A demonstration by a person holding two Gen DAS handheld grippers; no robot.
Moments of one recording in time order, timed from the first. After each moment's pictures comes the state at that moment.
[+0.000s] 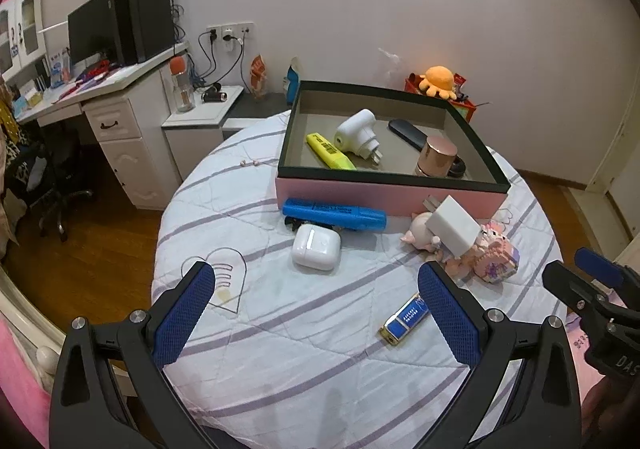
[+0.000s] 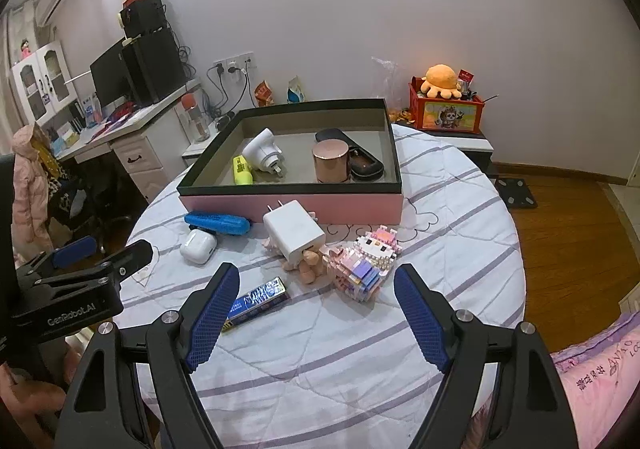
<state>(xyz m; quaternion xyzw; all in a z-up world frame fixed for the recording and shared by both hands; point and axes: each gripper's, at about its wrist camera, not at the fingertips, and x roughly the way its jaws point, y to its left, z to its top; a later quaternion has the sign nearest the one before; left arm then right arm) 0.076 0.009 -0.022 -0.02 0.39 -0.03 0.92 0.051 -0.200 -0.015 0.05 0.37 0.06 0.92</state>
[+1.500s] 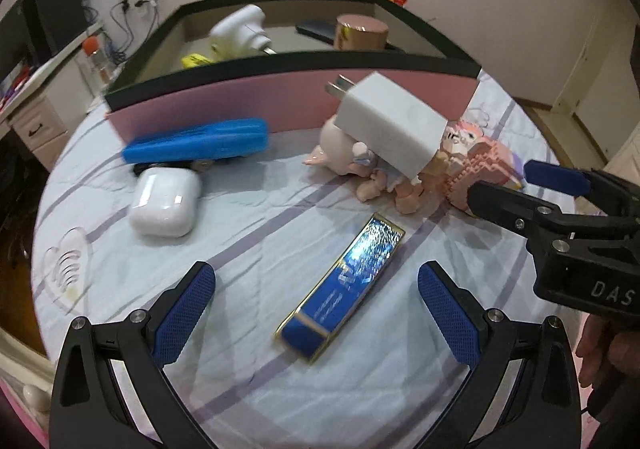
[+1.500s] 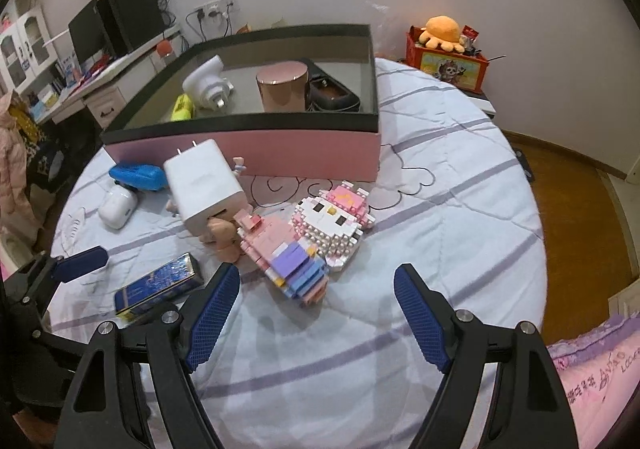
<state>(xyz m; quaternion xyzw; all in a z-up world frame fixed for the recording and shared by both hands) 0.120 -0.073 -0.114 0.05 0.48 -0.13 0.87 0.118 -0.228 -0.086 0.01 0.46 0.06 0.89</state>
